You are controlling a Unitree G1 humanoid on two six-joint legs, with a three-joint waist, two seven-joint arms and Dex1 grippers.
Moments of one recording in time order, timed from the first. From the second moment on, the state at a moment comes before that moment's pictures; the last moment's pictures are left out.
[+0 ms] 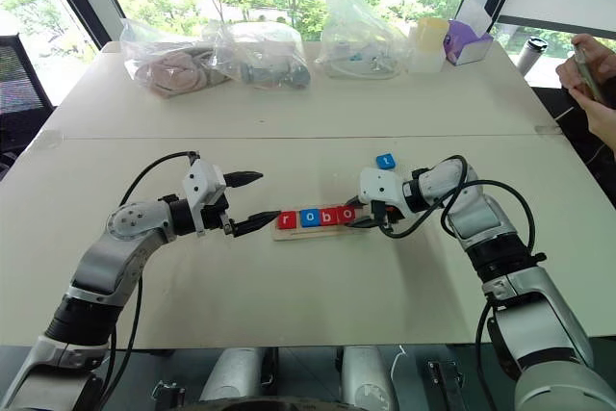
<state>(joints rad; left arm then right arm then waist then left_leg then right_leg) -0.29 0.52 -0.09 -0.13 -0.31 0.27 -0.87 -0.63 -0.67 0.30 0.34 0.03 0.00 1.34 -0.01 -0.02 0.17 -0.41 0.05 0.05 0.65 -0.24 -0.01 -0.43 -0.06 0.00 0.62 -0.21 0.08</state>
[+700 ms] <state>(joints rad) -0.28 0.52 -0.09 -0.14 -0.31 0.28 -0.87 -0.66 -0.66 0.30 0.38 0.01 -0.03 1.35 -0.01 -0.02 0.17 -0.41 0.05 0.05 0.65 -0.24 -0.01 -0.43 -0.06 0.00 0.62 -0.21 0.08</state>
